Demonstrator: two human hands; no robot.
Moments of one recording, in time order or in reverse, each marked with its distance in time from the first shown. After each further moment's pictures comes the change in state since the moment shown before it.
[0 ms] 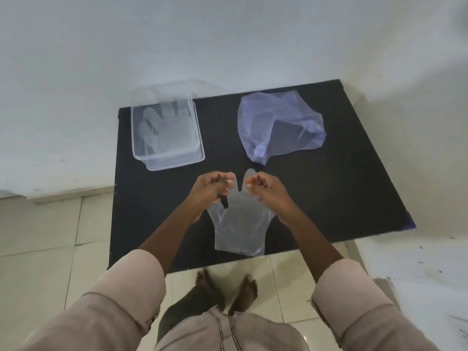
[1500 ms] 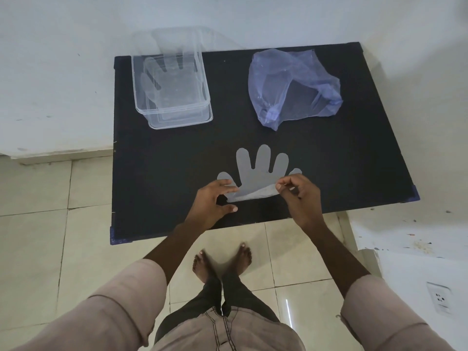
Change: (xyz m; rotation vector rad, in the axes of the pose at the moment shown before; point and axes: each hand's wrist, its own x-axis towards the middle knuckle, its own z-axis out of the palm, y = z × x) left_hand -0.043 -0.120 0.002 0.484 0.019 0.257; right_hand -0.067 0.073 0.013 -0.317 0.366 -0.195
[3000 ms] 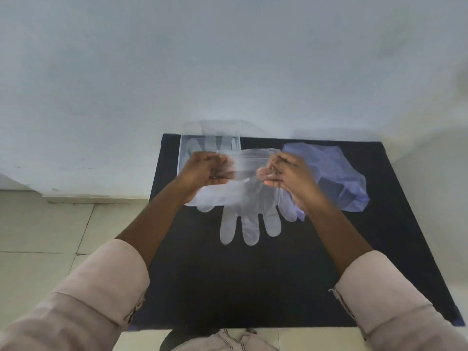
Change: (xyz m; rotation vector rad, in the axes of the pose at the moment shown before) left_hand 0.143 0.071 -0.226 -0.757 0.117 -0.132; right_hand 0.200 -0.211 0.016 0.524 -0.381 0.094
